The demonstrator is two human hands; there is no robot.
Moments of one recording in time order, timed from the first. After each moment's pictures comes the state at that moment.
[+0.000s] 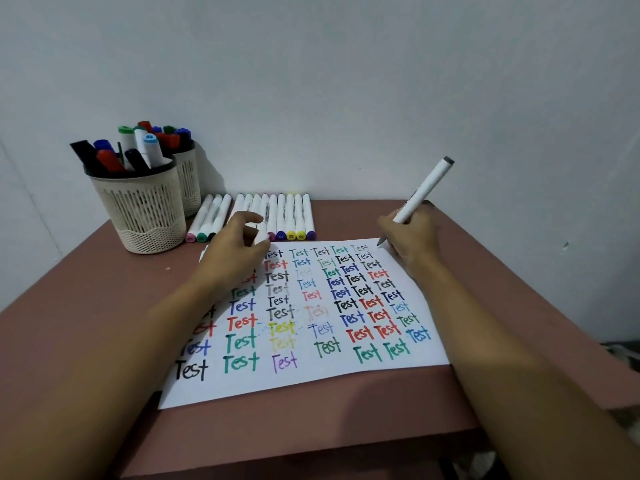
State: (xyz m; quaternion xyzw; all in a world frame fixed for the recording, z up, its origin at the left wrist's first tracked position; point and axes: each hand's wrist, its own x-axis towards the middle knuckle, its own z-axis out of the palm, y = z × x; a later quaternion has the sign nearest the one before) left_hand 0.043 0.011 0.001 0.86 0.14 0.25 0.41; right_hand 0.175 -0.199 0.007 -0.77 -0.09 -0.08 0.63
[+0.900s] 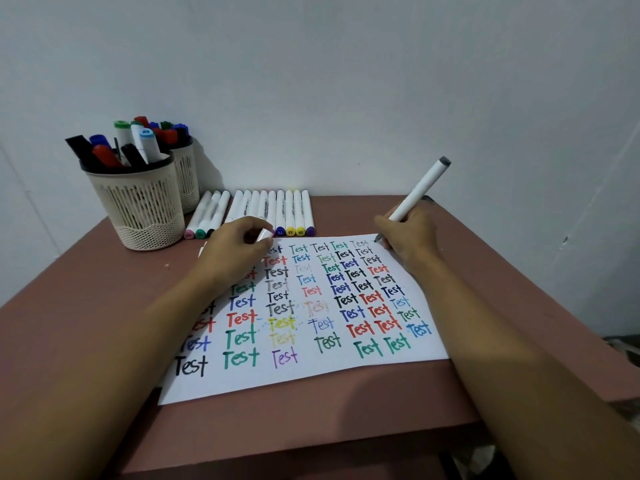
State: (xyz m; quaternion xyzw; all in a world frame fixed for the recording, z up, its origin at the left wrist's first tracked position) left_hand 0.044 0.012 -0.001 0.89 0.12 0.25 0.37; right_hand 0.174 -0.197 0.003 -0.79 -0.07 -0.07 0.61
